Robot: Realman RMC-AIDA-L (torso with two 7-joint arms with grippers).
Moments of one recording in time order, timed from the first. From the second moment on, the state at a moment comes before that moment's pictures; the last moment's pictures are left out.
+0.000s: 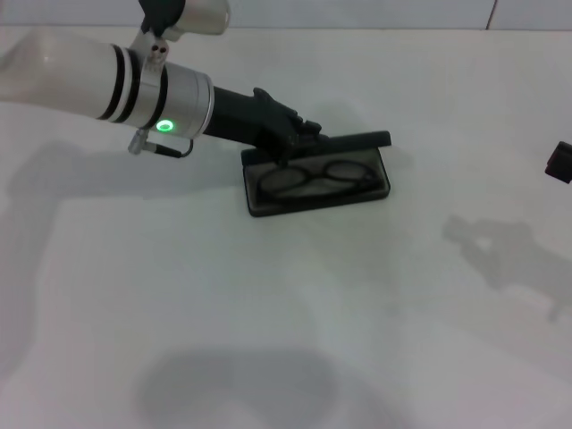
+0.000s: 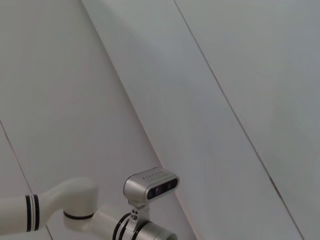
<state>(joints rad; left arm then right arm) -0.87 -2.01 1.11 0.45 1.95 1.12 -1.58 0.25 2.02 -0.93 -0.72 -1.37 -1.72 1.48</state>
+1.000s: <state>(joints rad) -0.54 -2.04 1.09 0.79 1.57 1.60 -1.38 0.25 2.01 -0.91 -0.71 -1.40 -1.78 1.46</state>
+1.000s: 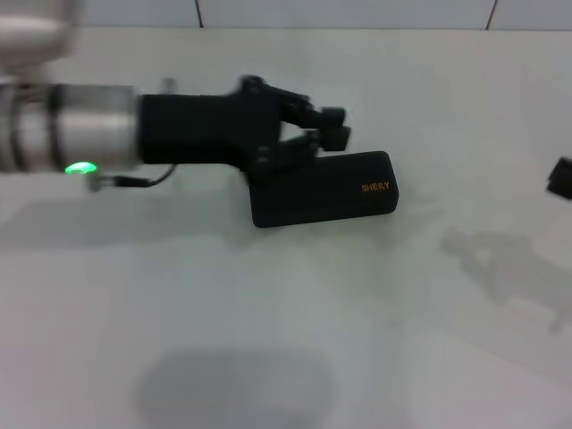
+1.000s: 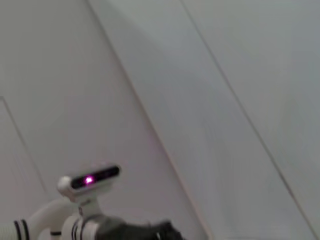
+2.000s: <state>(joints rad) -0.38 -1.93 1.00 0.63 1.56 1.92 -1.25 0.47 2.03 -1.31 -0.71 -1.35 -1.68 1.40</state>
